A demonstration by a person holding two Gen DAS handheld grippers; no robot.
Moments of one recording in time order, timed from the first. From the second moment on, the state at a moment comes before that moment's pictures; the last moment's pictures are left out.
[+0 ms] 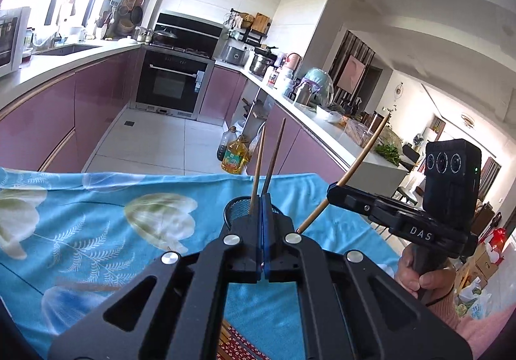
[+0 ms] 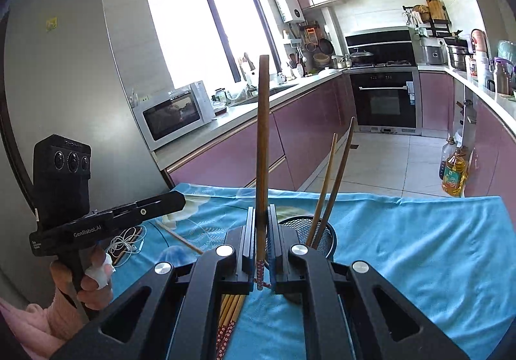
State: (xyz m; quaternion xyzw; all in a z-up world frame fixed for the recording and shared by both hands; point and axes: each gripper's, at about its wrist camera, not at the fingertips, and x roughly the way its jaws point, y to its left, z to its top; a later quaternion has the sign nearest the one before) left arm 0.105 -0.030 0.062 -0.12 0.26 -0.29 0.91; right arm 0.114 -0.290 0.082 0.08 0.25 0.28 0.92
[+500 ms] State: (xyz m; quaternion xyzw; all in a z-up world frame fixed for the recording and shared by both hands) left arm 0.119 -0.003 -0.036 -0.13 0.37 -0.23 0.89; right arm 0.116 -0.299 0.085 0.09 0.25 0.27 0.92
